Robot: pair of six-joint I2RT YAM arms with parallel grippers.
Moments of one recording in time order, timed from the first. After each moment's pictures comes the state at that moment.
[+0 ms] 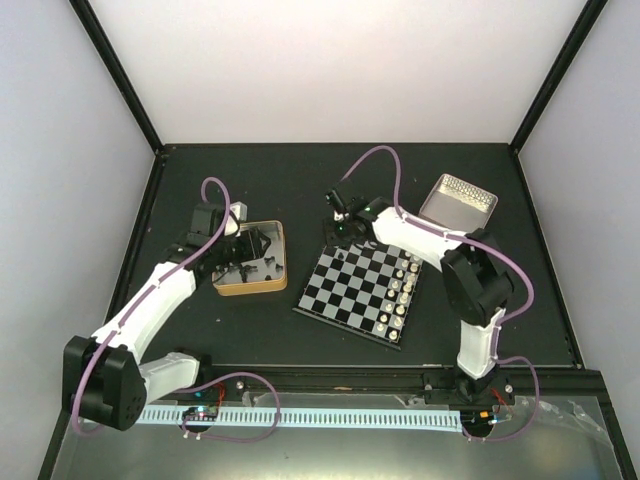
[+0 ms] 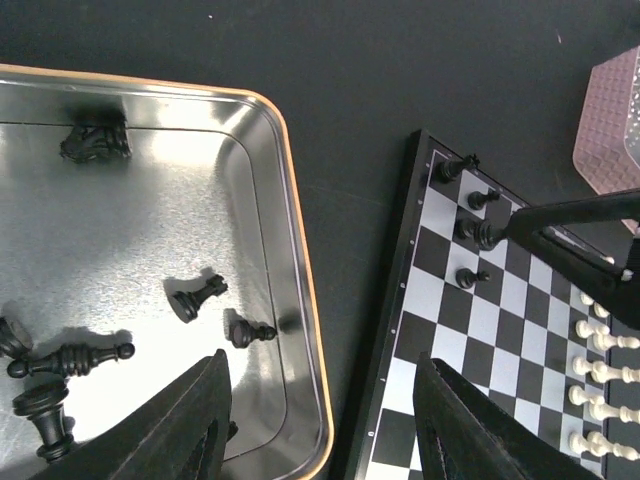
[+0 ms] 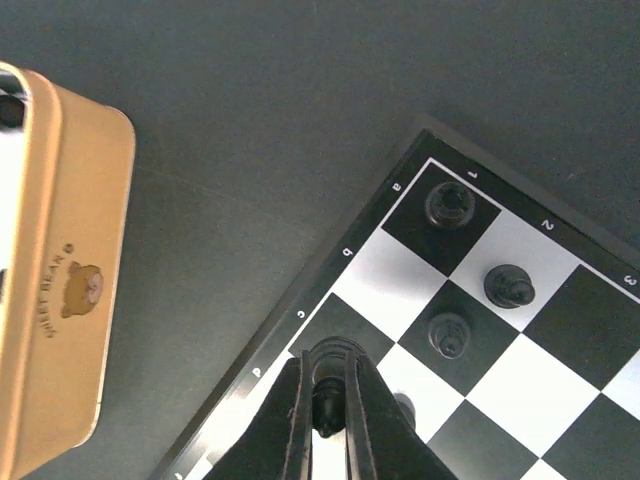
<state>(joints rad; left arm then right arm) -0.24 1.14 0.77 -0.43 0.31 -0.50 0.70 1.87 1.40 -0.54 -0.02 0.49</state>
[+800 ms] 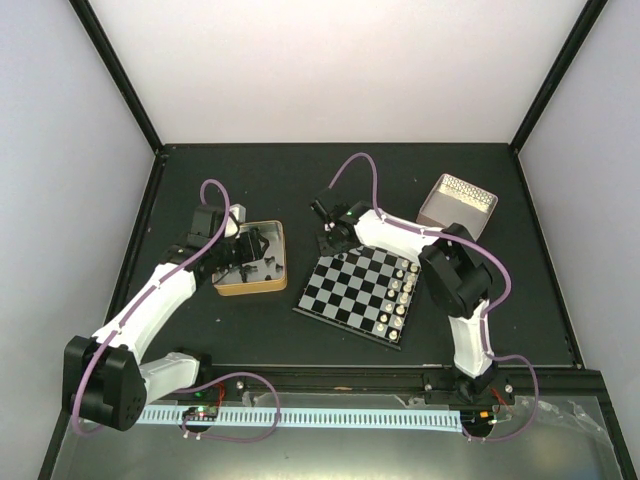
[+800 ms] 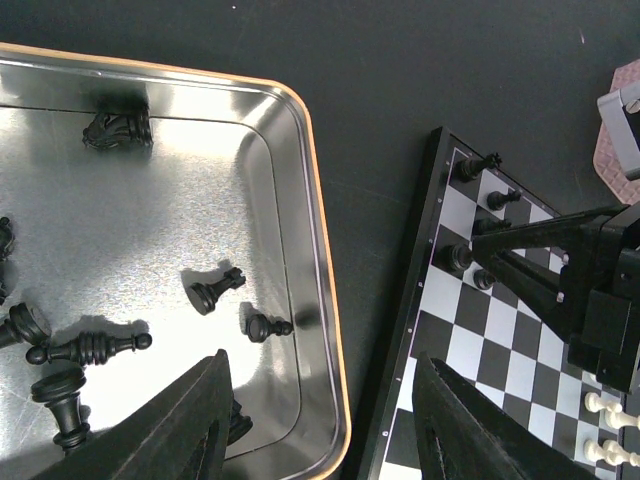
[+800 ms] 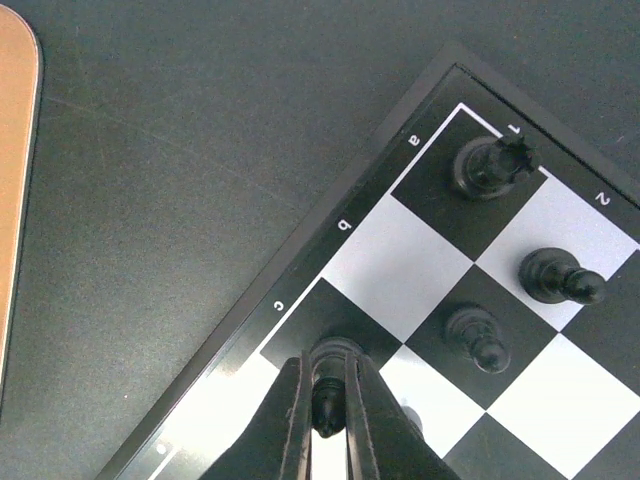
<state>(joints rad) -0.24 1.13 0.75 -0.43 0.28 -0.51 0.76 2.02 1.49 -0.64 0.08 0.44</state>
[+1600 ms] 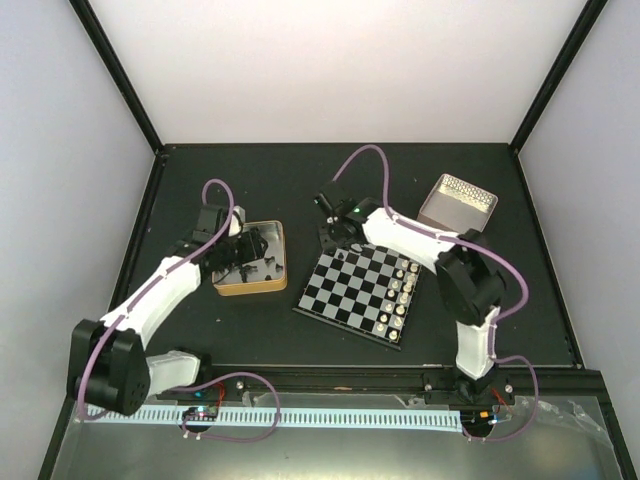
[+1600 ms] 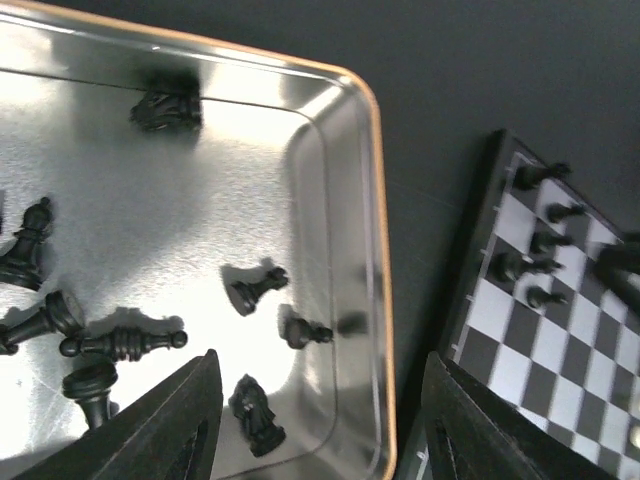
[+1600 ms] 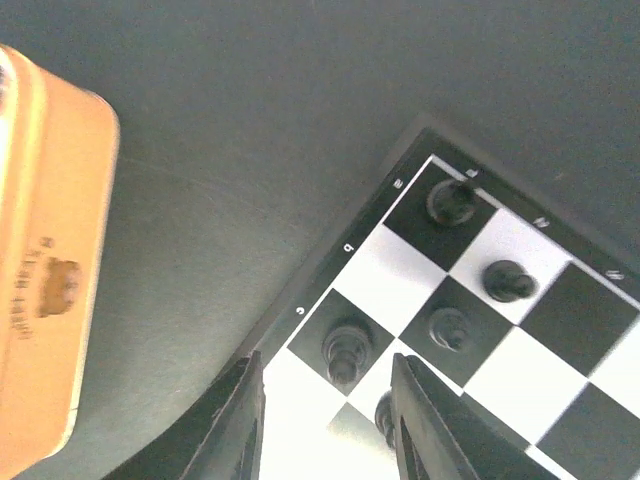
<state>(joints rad) -0.24 1.18 0.75 -0.43 0.23 -0.54 0.76 1.97 1.50 -0.64 0.10 0.47</state>
